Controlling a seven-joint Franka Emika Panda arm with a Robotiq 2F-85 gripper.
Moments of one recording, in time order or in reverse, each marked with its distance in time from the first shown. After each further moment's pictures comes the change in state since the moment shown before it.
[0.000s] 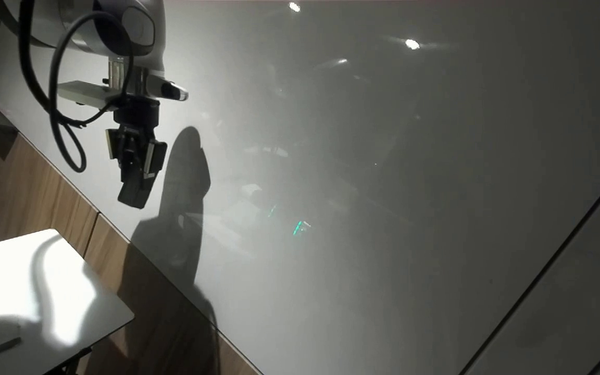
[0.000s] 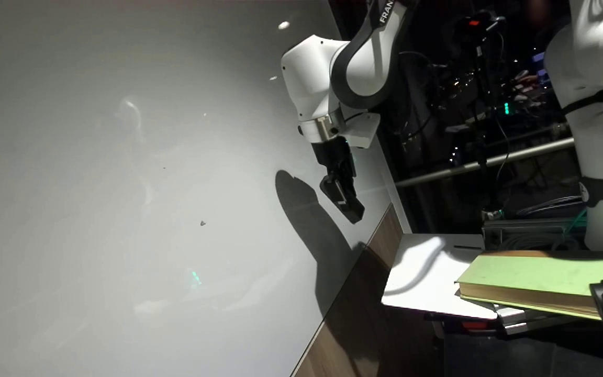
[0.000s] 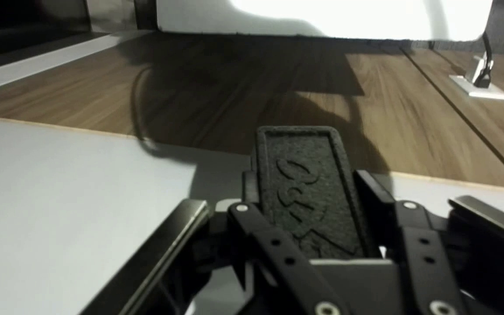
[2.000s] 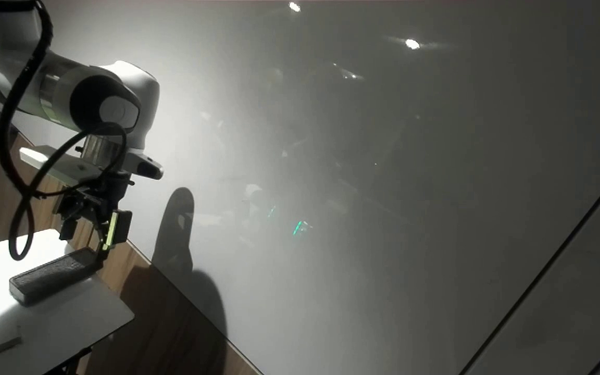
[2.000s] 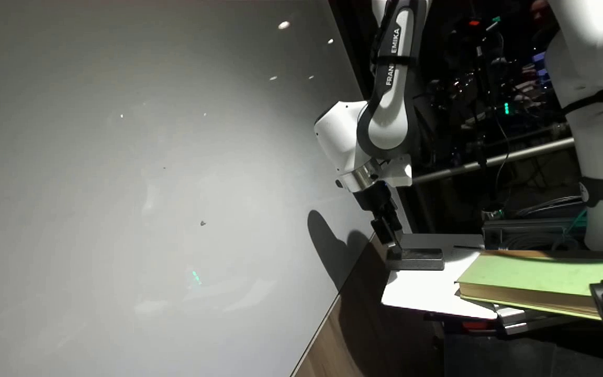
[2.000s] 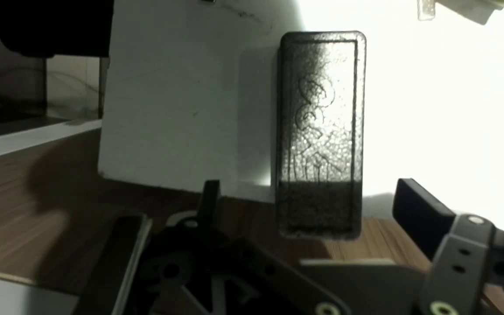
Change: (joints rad) arm -0.016 0.217 -0.064 -0.103 0.106 0.103 -0.205
